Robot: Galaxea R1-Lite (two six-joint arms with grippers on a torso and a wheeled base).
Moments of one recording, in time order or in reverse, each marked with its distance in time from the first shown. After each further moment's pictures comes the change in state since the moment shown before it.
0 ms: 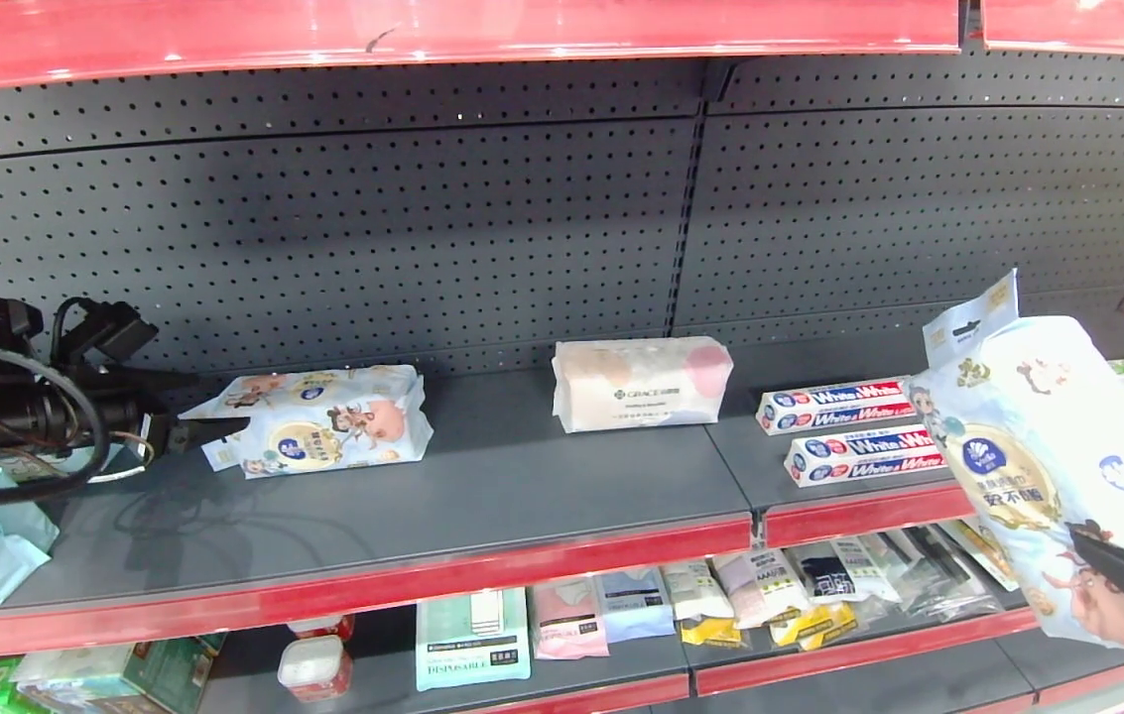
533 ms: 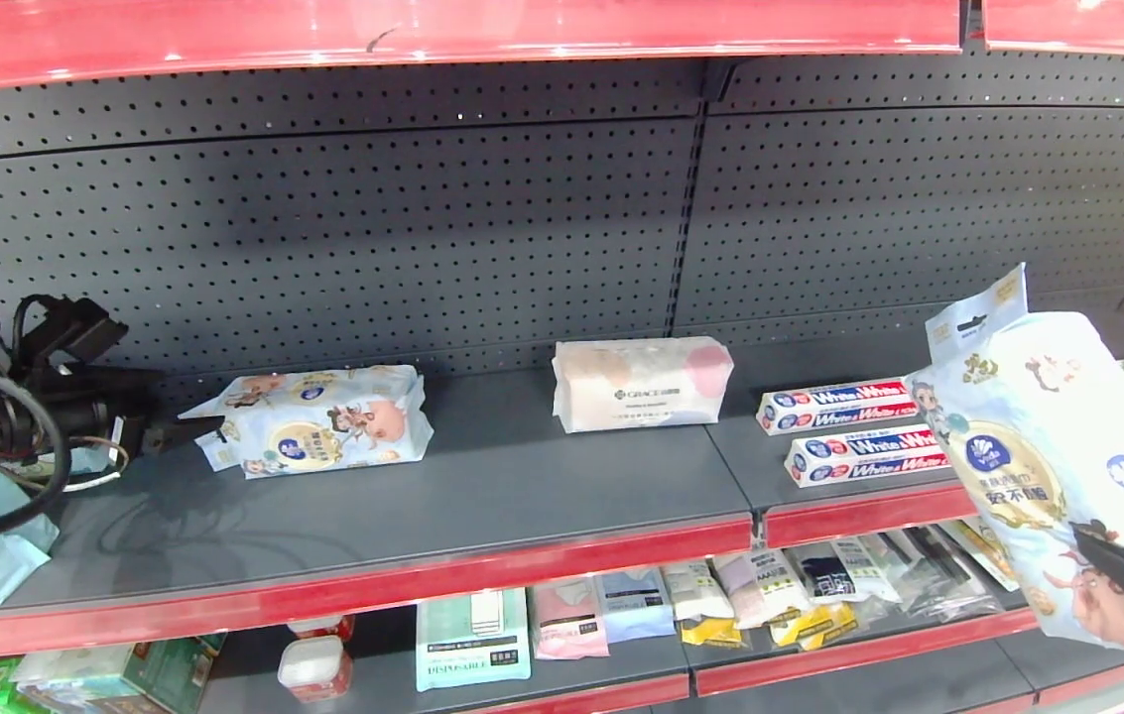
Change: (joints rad) left arm 0.033 -0.091 0.104 -0.085 0.051 -0.012; right arm 0.013 -0.023 0.004 0.000 0.000 0.025
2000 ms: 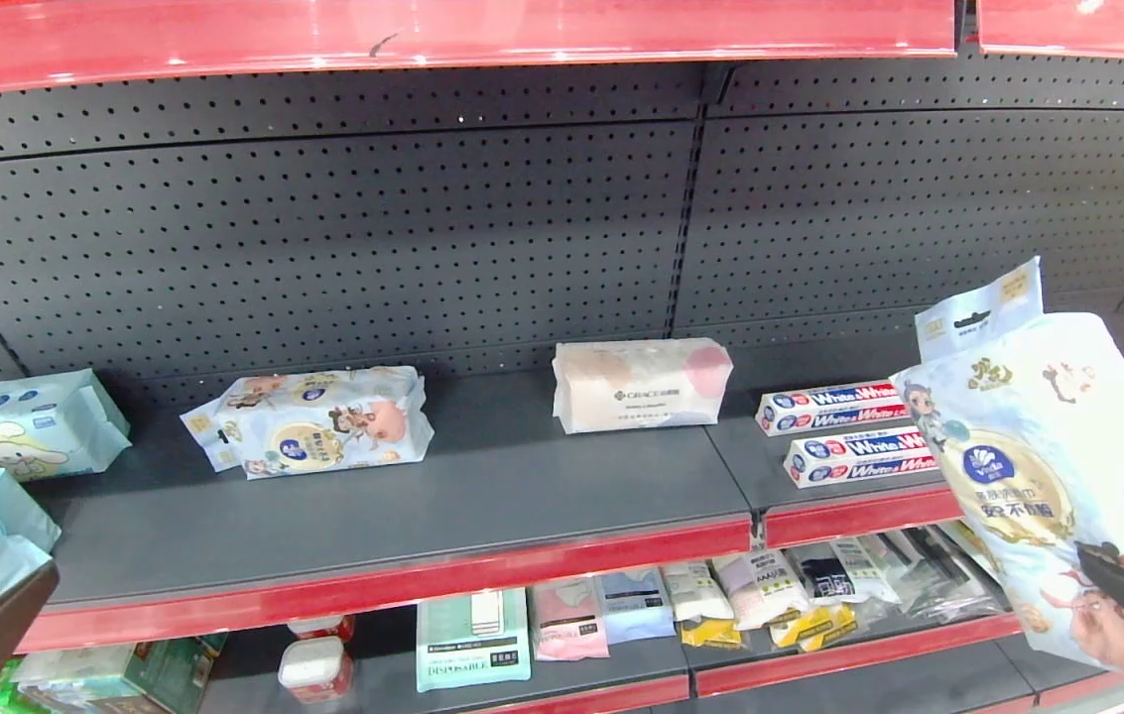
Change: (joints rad) left arm -0.396 -1.212 0.738 0.134 0.851 -0.734; right arm 0.069 -0.101 0.038 0.001 0.028 0.033
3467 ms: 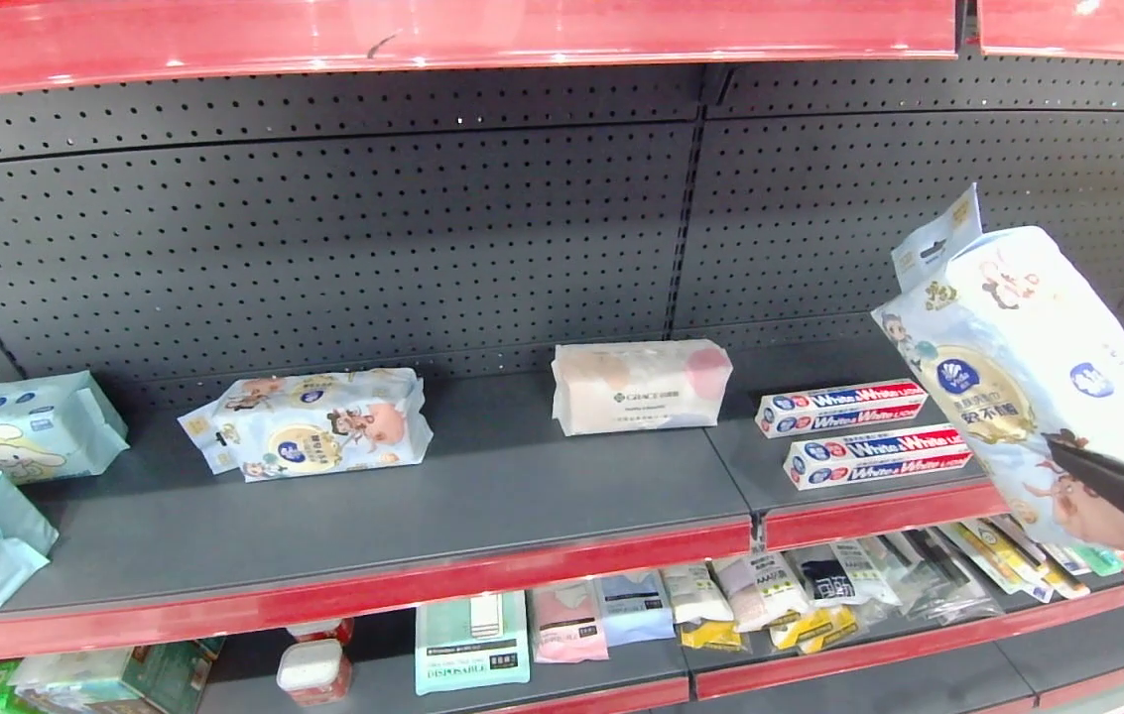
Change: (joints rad) left arm -0.036 -0.719 0.276 0.188 -0.071 0.062; right arm -0.009 0.240 -0.229 0.000 -0.070 -0.164
